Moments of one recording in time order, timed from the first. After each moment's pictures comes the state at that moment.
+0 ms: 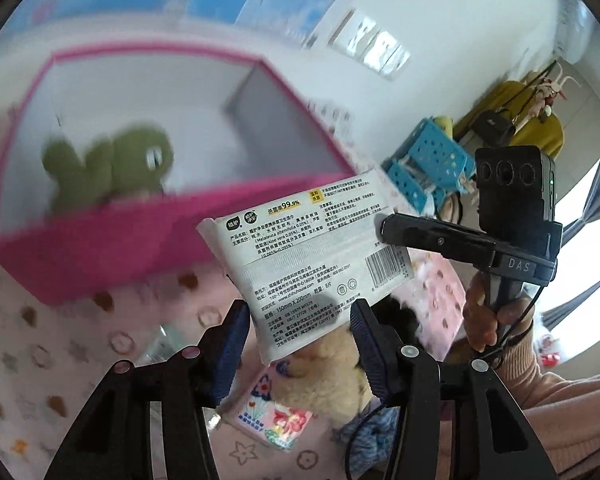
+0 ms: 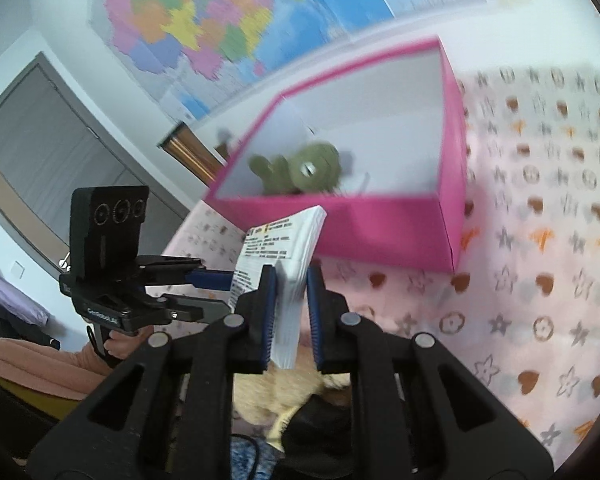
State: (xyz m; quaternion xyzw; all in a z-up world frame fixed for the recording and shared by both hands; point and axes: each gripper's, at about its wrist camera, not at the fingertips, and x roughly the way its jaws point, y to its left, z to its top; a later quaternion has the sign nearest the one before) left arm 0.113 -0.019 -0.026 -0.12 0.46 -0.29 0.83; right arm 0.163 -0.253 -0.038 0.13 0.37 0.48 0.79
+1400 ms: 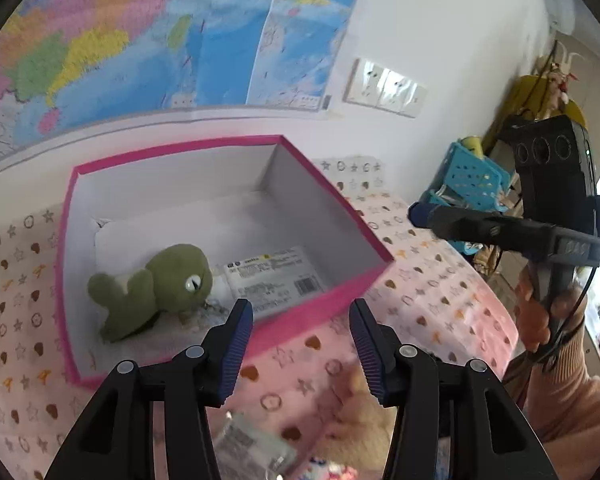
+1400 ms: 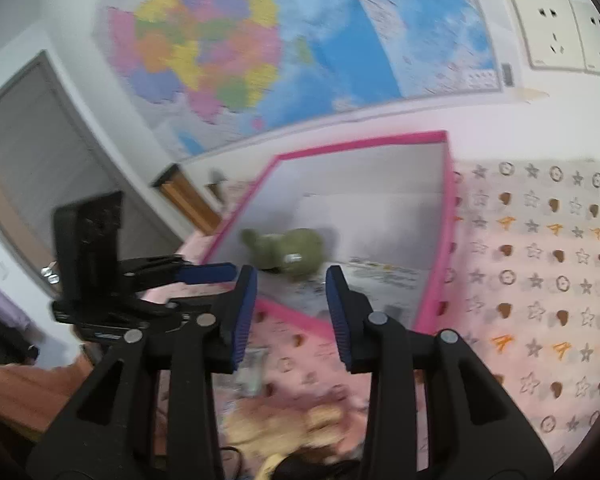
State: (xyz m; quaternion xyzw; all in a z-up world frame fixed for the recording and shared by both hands) left arm 0.144 -0.017 0.024 -0.04 0.39 -0.22 0.89; right arm 0.201 -0.249 0.022 0.11 0.32 0.47 0.81
